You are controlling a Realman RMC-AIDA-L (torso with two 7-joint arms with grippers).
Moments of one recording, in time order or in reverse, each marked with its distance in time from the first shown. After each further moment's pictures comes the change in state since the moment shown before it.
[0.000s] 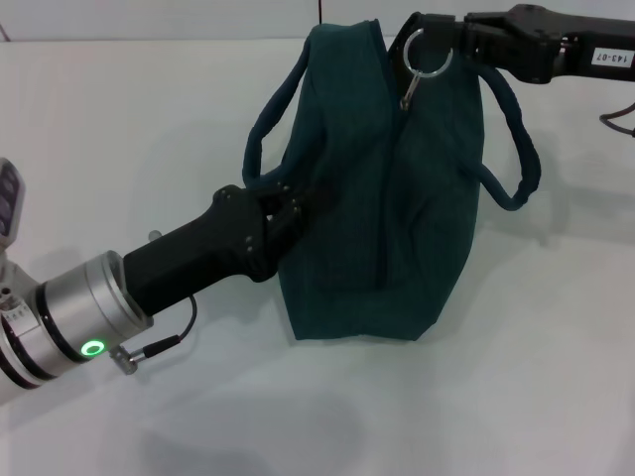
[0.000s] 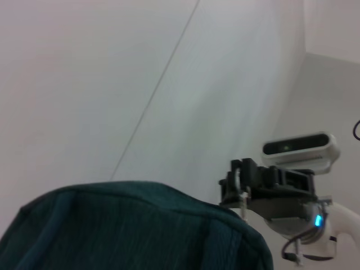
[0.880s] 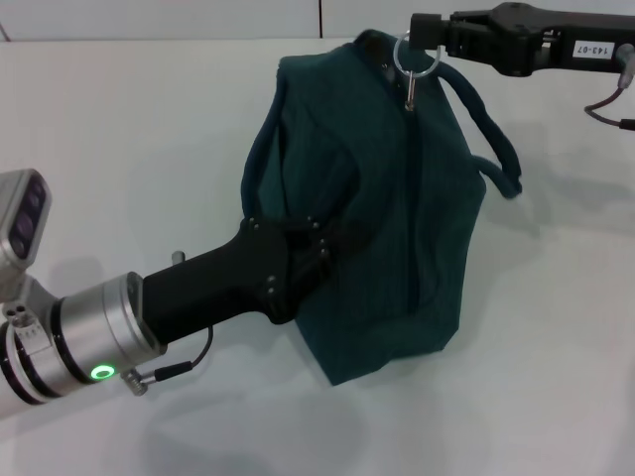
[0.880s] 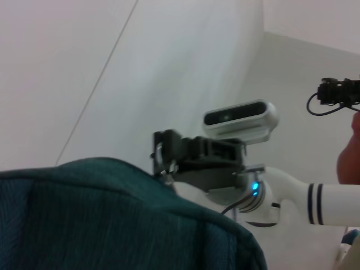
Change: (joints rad) left arm -0.006 -0.003 0.100 0.003 0.000 0.043 0.020; right arm 0.039 -0.011 -0.012 0.035 -0.024 0.048 0.011
